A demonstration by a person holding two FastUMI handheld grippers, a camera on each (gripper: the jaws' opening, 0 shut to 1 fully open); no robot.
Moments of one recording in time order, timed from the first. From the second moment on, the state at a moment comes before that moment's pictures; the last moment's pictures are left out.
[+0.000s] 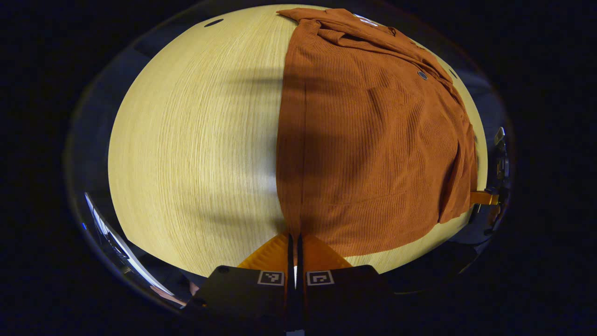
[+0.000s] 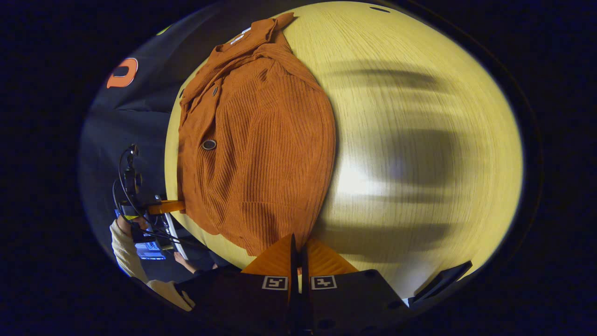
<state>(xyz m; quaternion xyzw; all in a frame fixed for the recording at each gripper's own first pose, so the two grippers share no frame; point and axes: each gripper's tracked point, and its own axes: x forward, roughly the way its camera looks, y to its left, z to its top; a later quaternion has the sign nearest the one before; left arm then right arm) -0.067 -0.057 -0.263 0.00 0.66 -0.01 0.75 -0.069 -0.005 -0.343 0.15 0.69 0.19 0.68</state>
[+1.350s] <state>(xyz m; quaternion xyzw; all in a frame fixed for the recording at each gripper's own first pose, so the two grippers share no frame) 0.137 -0.343 -0.007 -0.01 0.46 -0.06 0.89 0.078 0.058 -0.118 0.04 0.47 0.24 0.85</state>
